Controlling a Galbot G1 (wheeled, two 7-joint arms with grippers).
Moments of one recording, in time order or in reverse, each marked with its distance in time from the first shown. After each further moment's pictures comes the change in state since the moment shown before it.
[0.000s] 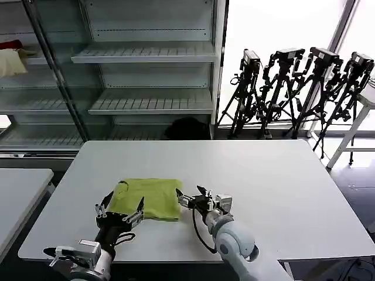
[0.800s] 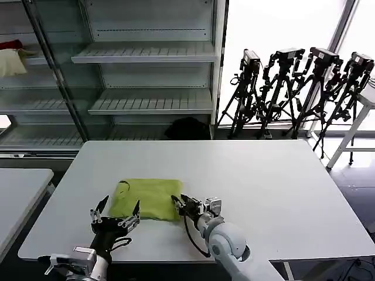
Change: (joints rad) left arm 0.058 -0.033 -0.030 -0.008 0.026 -0.035 0.016; right arm -0.004 0.022 -0.027 -0.044 -0.011 -0.024 -0.057
